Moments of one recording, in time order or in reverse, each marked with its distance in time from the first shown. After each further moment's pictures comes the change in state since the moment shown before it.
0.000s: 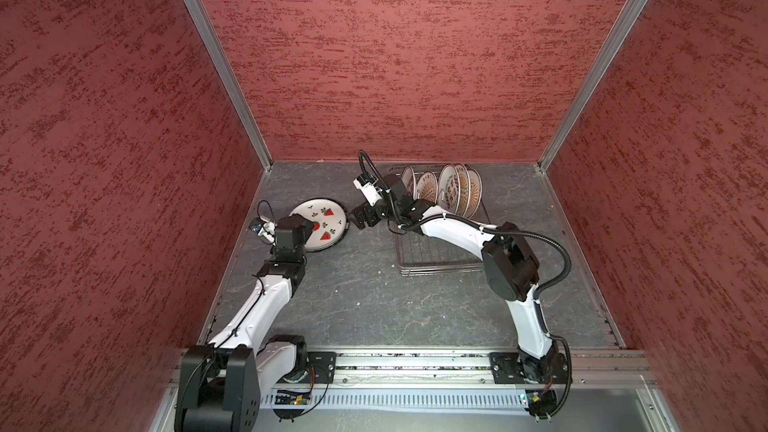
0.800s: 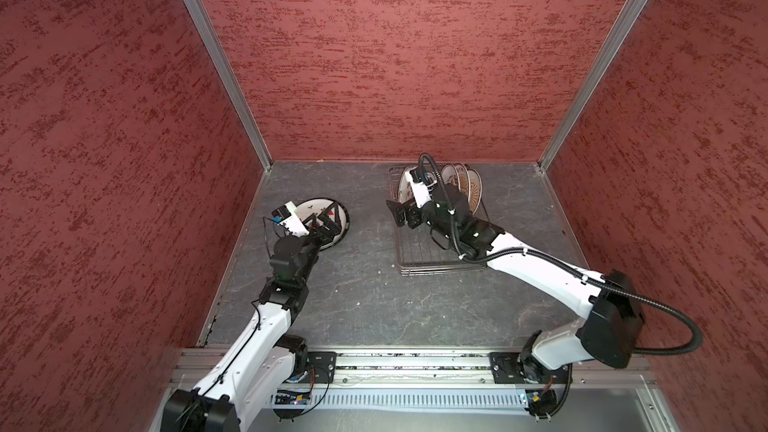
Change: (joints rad) left arm -0.199 -0.172 -0.135 0.437 0.364 0.232; right arm -0.024 -0.653 -0.546 0.140 0.368 -0.014
